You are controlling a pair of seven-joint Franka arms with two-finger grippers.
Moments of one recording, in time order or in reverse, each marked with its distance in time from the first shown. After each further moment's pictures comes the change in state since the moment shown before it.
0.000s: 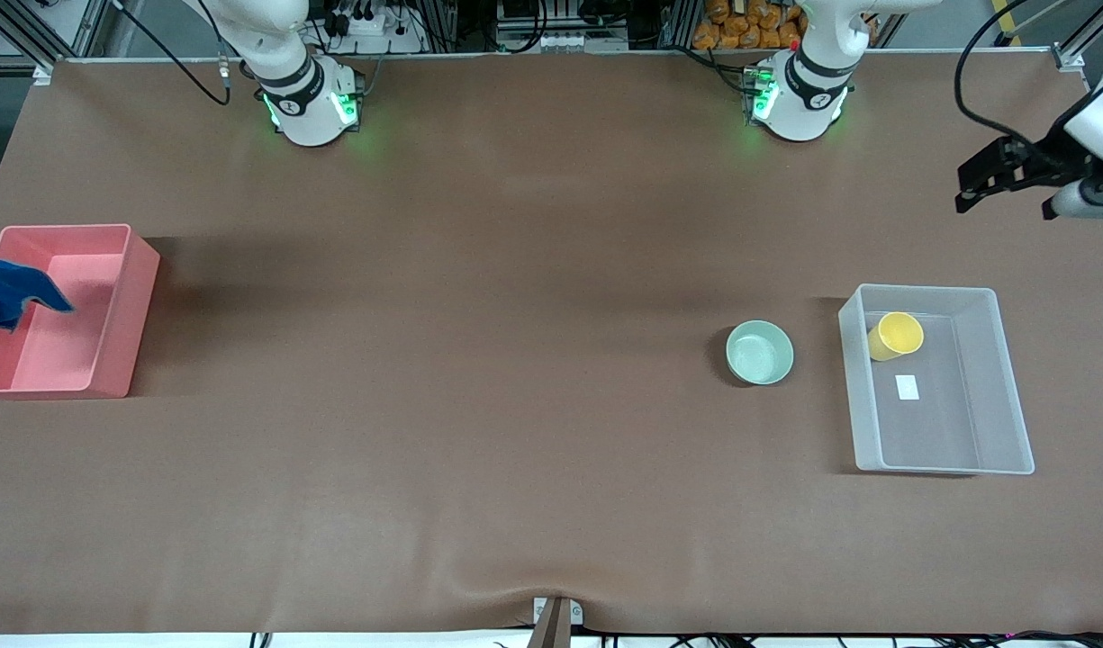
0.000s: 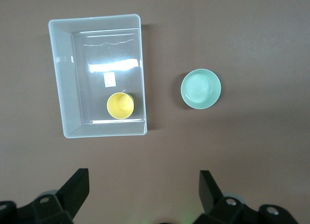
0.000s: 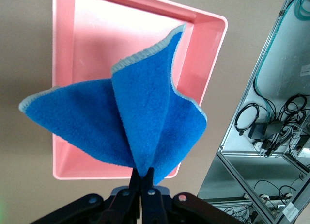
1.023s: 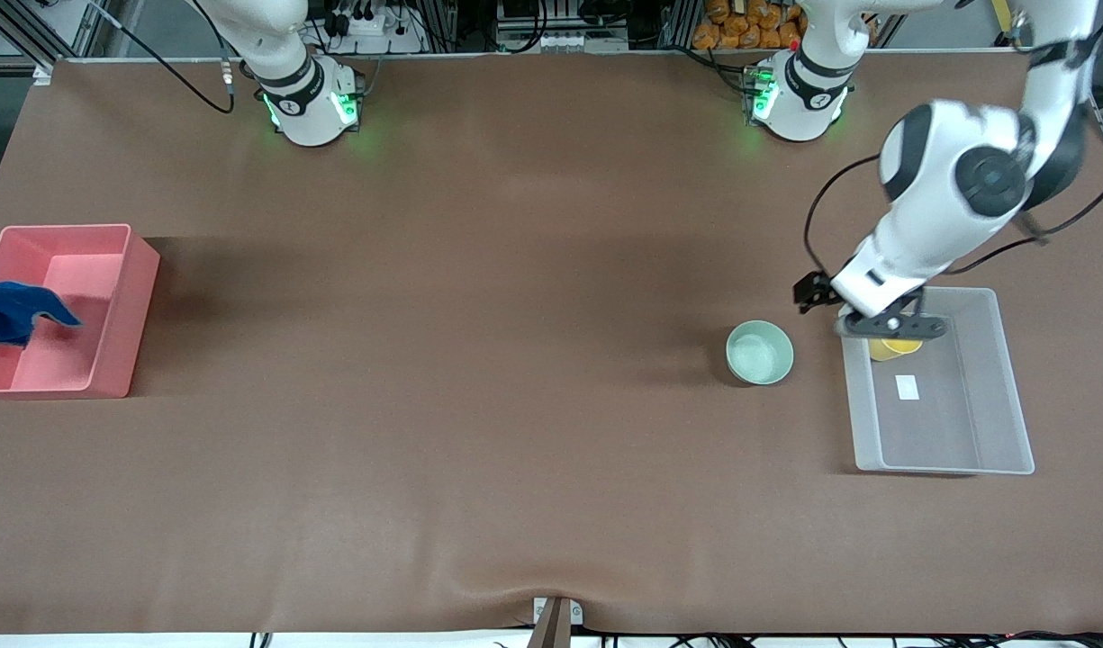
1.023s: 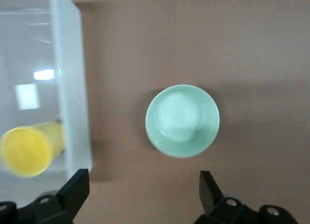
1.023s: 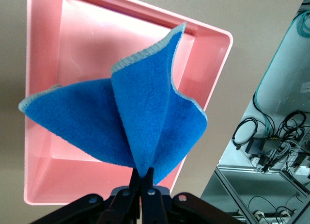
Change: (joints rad) left arm -0.023 0.204 -0.122 -0.496 -0.001 0.725 -0.193; right arm -0.041 0.082 0.000 0.000 0.008 0.116 -0.071
